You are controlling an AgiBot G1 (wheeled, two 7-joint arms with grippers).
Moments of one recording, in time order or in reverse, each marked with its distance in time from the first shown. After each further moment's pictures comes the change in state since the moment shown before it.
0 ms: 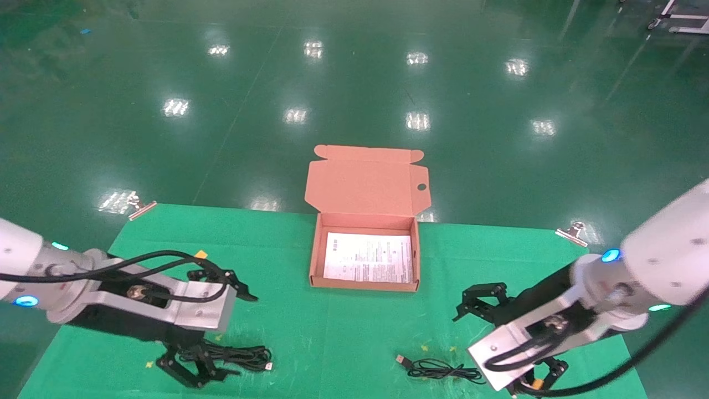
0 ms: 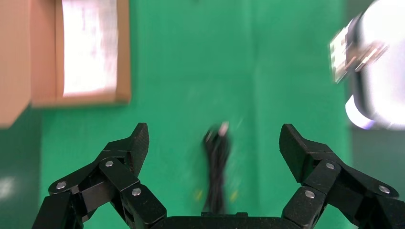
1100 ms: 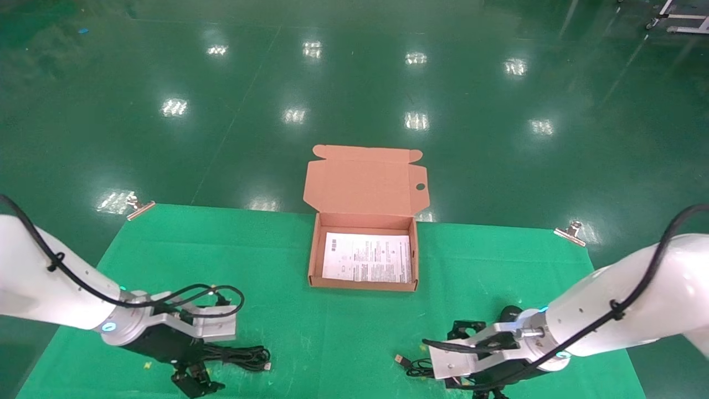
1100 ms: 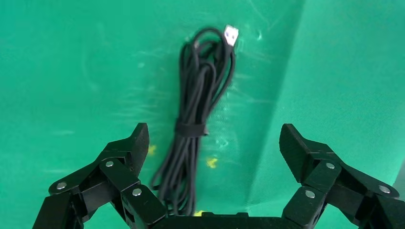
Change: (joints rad) left arm 0.026 0.263 0.112 0.687 0.256 -0.260 0.163; right arm -0.197 -0.123 -0.124 -0.260 -0.154 0.312 0.218
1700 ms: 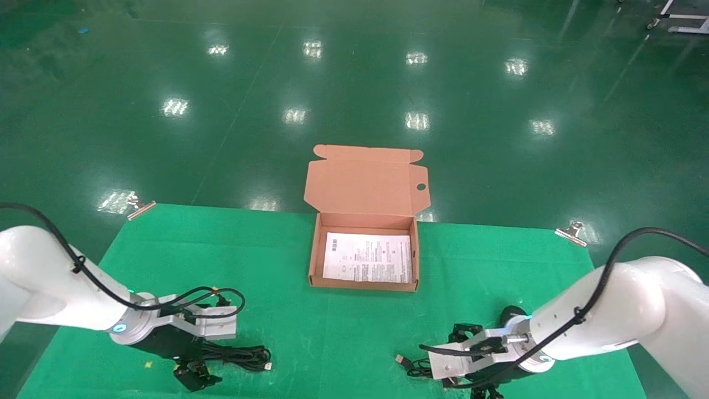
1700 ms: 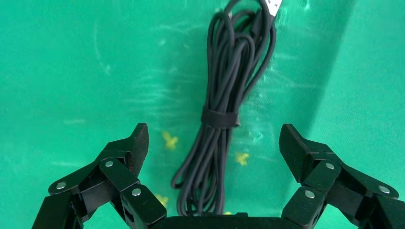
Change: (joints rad) left arm -0.028 0.096 -0.003 0.287 0.004 -0.128 0.171; right arm -0.046 -0.085 -0.012 -0.219 -0.030 0.125 -0.102
